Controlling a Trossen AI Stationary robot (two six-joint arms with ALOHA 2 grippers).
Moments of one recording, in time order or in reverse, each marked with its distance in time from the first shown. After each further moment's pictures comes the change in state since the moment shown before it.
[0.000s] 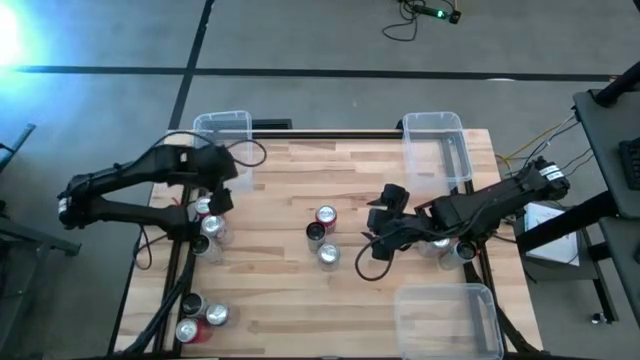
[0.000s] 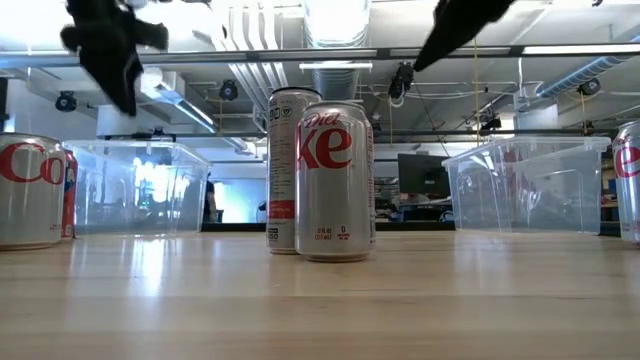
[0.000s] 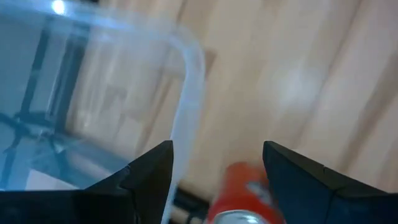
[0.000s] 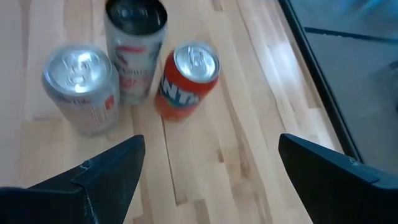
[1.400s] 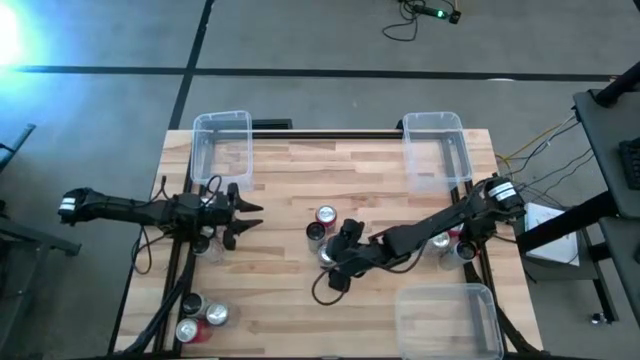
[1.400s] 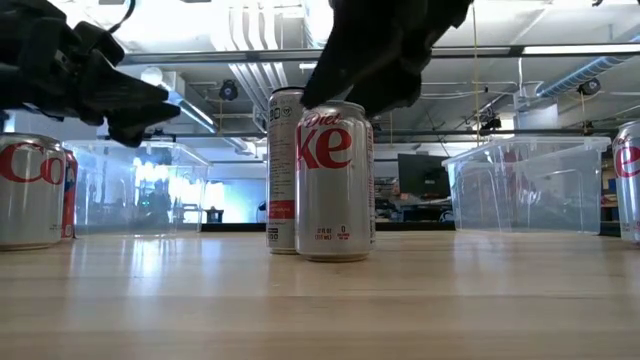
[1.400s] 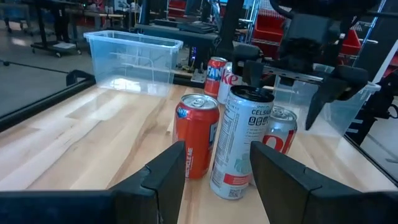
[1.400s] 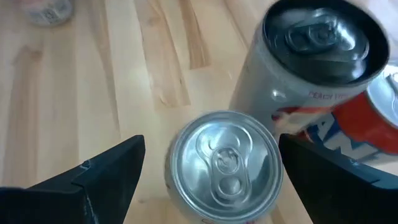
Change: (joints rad) left arm -0.407 -0.620 -1.007 1.589 0.115 -0.186; right arm 0.029 0.435 0.125 0.399 -0.155 0.223
